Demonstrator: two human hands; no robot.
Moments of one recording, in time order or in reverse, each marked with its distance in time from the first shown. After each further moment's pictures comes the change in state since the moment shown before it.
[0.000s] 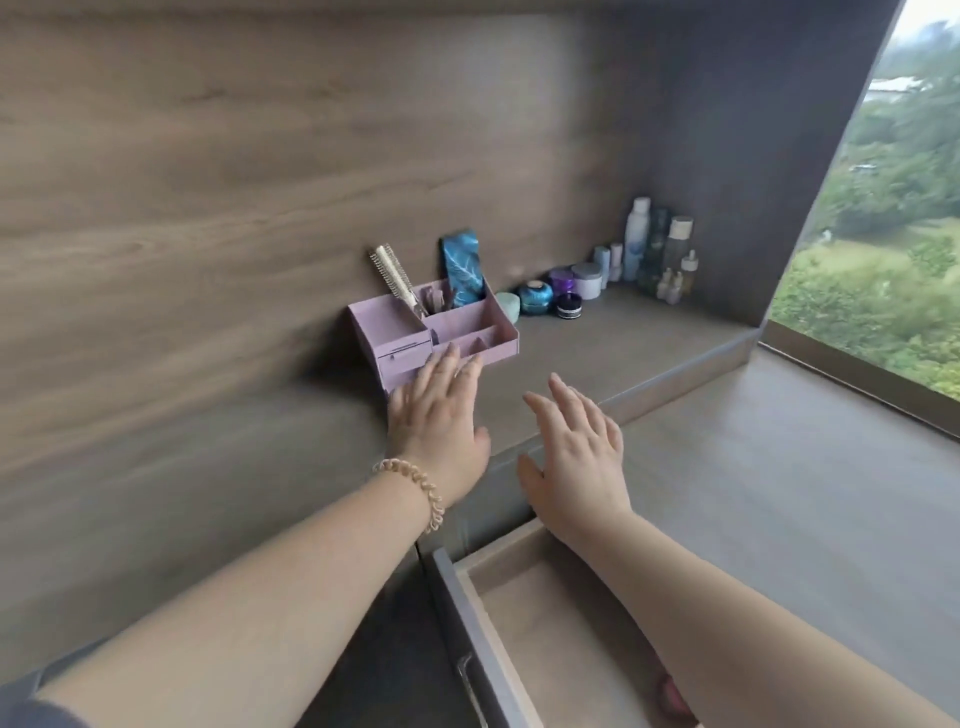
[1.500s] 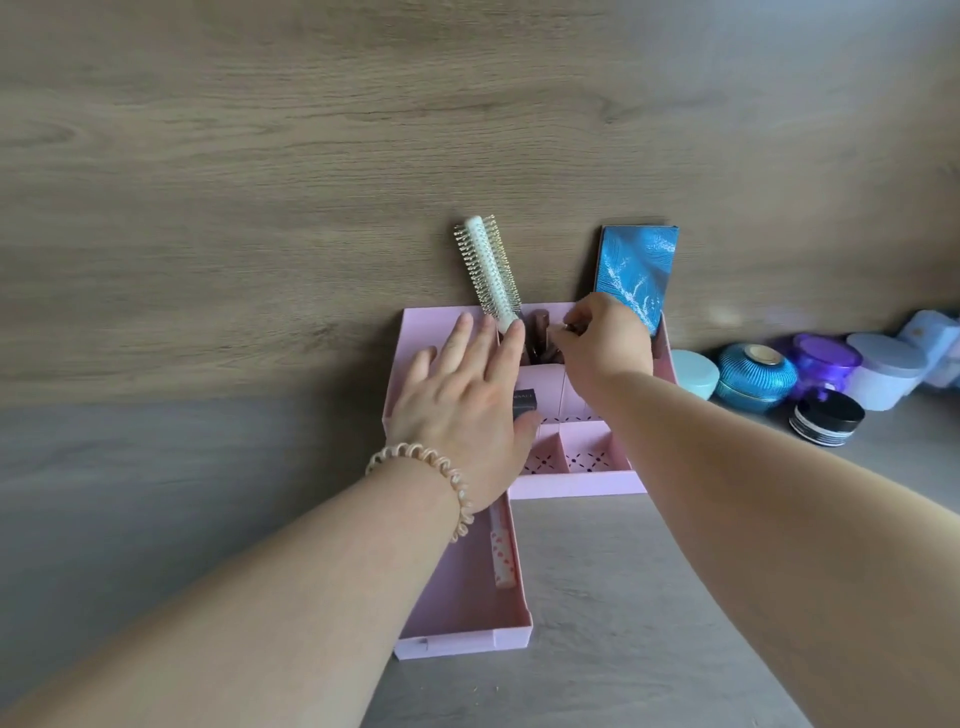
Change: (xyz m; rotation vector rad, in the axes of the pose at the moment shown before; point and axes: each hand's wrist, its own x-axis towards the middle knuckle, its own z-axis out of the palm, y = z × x) left_hand 0.232 -0.129 0.145 0.262 0.123 -0.253; right_hand 0.411 0.007 0.216 0.424 -0.103 -0.003
